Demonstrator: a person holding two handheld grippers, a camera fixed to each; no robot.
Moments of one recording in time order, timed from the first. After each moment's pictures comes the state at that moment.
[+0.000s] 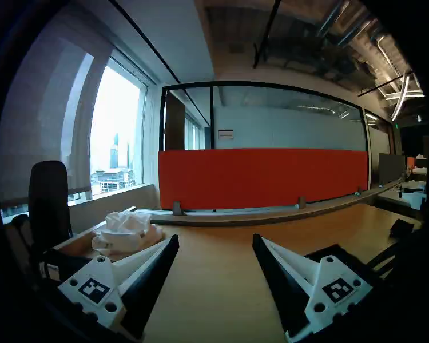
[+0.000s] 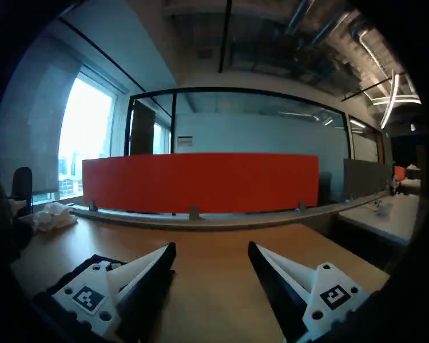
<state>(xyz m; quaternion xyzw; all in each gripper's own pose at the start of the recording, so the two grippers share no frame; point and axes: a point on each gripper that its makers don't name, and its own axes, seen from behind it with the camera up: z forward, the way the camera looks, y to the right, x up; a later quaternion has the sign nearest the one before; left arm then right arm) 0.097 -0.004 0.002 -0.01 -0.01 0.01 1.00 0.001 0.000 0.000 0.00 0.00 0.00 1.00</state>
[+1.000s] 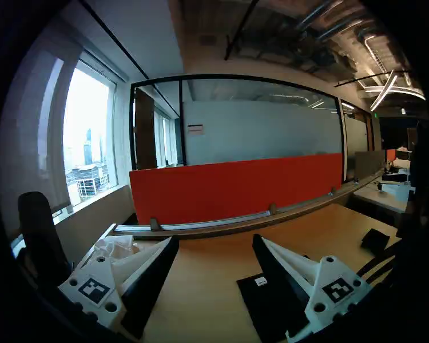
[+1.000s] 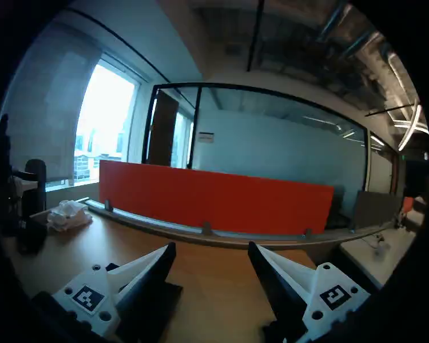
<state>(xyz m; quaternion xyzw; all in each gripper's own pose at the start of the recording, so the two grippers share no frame) 0.220 0.037 -0.006 -0.10 -0.05 0.04 0.99 0.106 -0.027 -0.009 0.07 -0.04 -0.06 0.99</state>
